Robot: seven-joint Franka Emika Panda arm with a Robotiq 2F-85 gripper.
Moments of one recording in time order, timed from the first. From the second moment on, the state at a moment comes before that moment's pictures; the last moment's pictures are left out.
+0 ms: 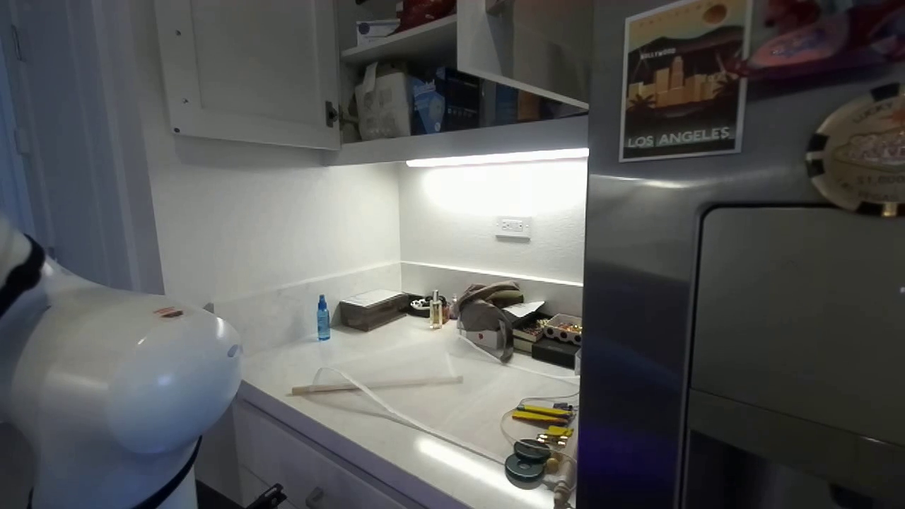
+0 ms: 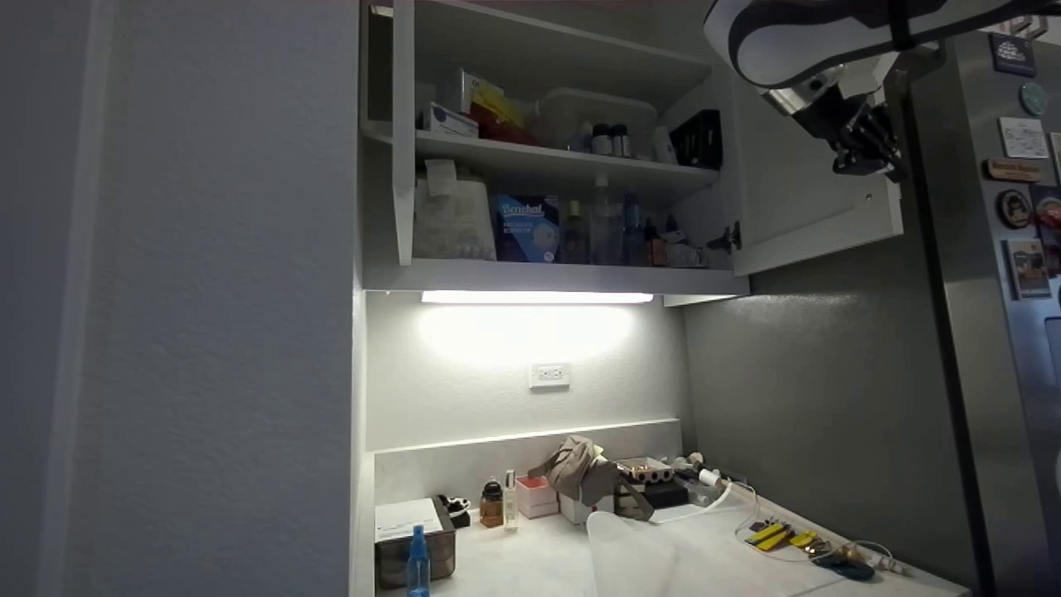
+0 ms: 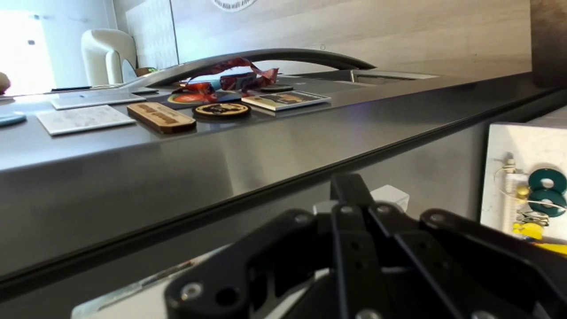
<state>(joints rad) 0.11 -0.74 0.02 -1.97 -0.96 1.06 -0.07</state>
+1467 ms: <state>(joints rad) 0.11 -0.69 -0.09 -1.84 -0.36 1.33 -0.05</state>
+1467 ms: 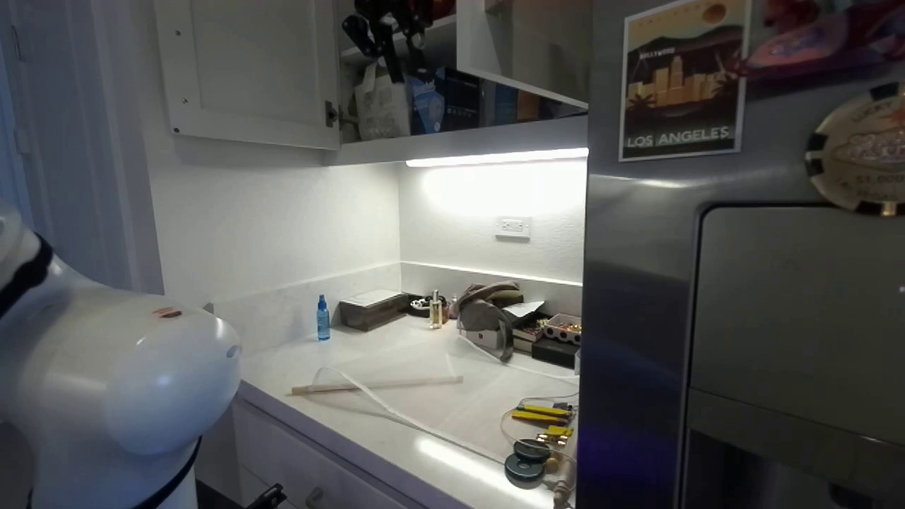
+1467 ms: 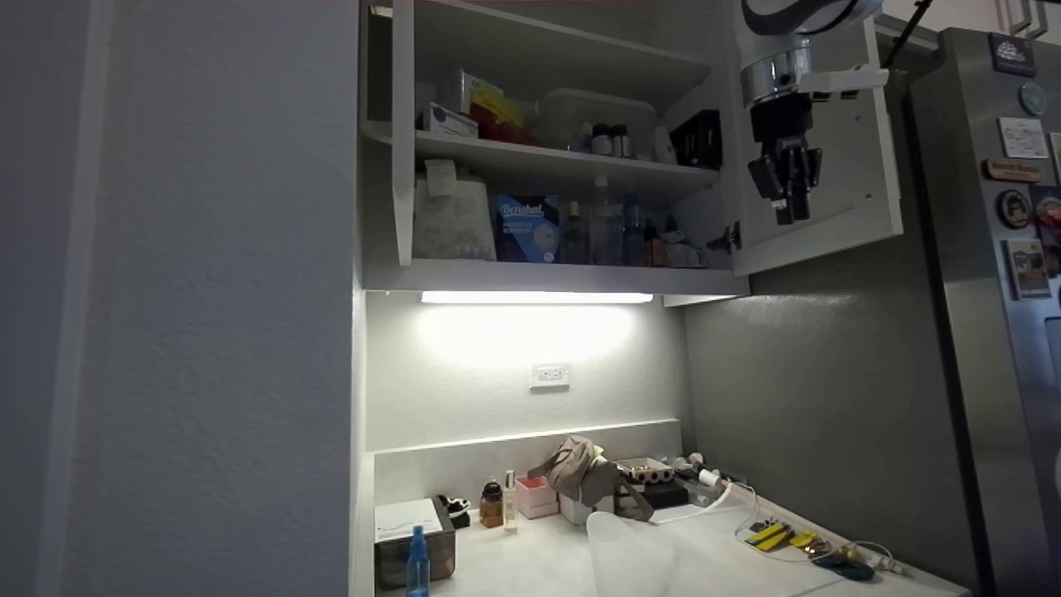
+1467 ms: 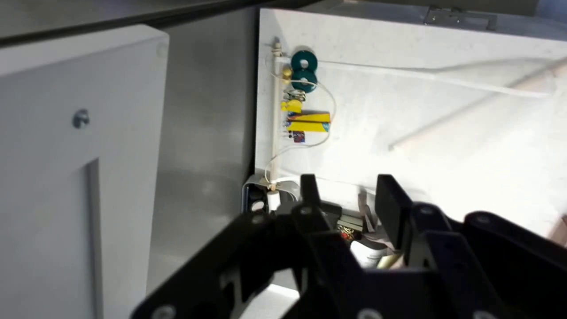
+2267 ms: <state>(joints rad) 0.10 -0.61 0.05 -1.69 -0.16 1.40 -0.01</state>
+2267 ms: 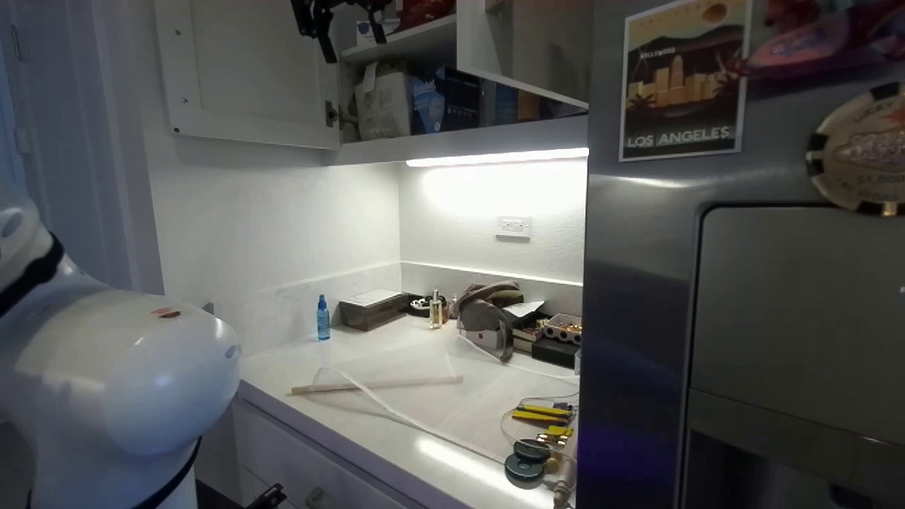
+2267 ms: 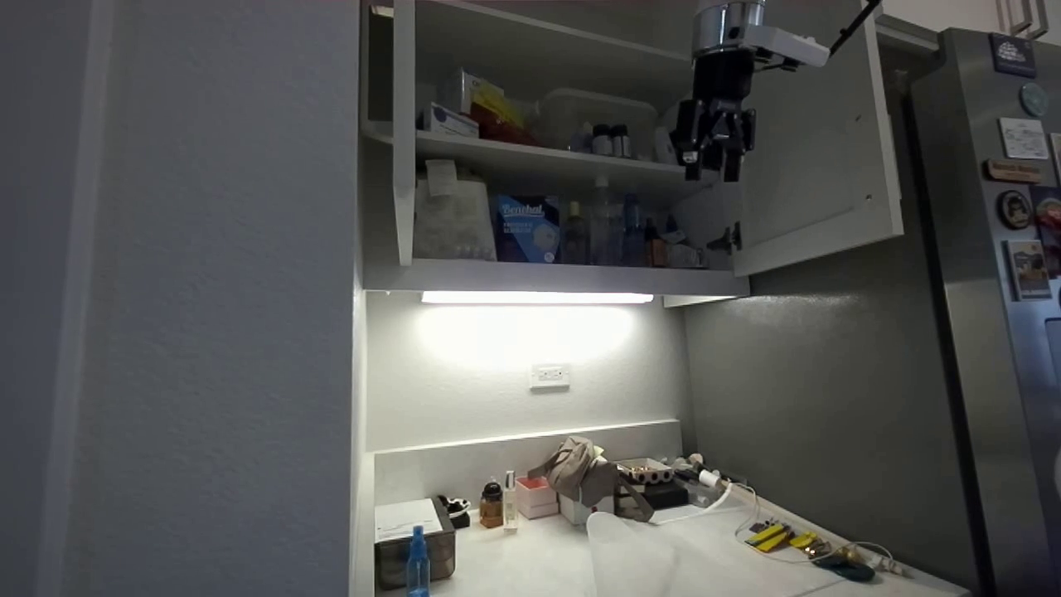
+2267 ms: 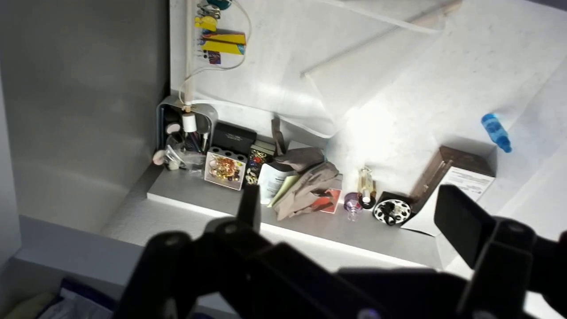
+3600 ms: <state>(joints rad) 0.10 -0.63 0.27 -1.65 -0.08 1.33 0.18</state>
